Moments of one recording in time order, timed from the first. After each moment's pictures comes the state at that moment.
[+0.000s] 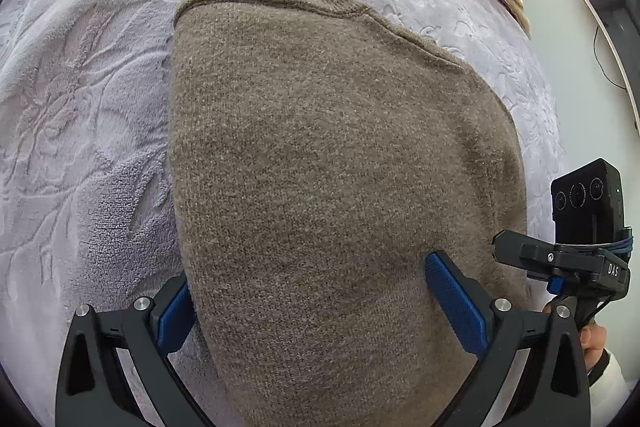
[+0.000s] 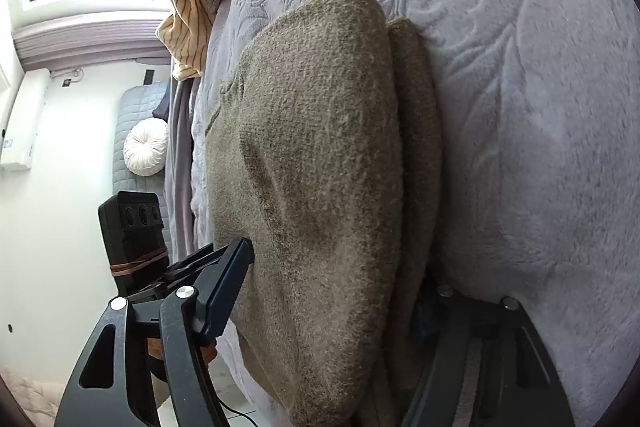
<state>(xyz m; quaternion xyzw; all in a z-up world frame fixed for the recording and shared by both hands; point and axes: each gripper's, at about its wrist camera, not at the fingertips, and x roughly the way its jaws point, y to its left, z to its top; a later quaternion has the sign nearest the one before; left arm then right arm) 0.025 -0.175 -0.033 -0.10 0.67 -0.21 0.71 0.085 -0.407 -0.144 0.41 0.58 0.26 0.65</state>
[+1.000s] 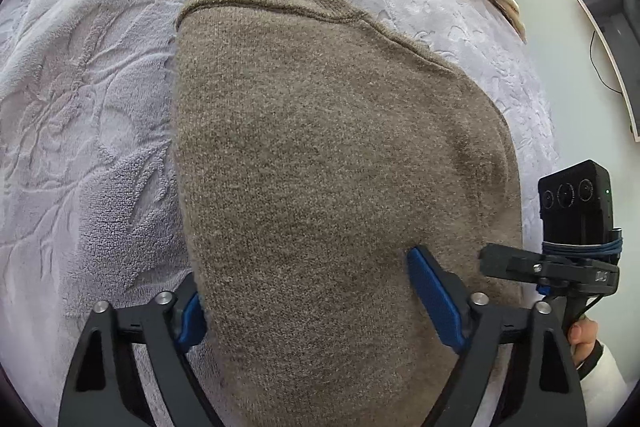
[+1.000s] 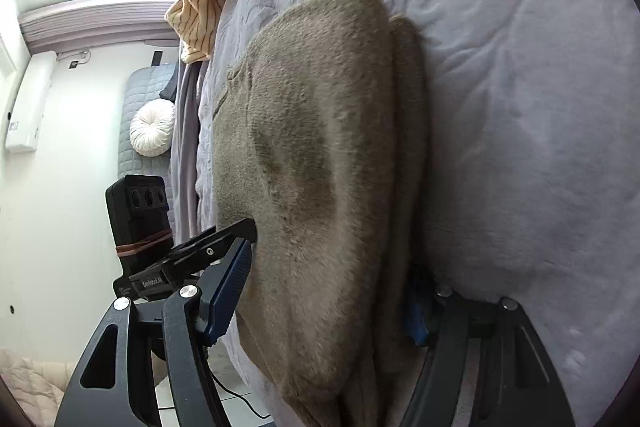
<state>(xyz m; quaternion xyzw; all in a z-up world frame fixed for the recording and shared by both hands) 0.022 -0.171 -0.026 -0.12 0.66 -0.21 0.71 0.086 -0.405 -0.147 0.40 0.59 0.31 0.63</state>
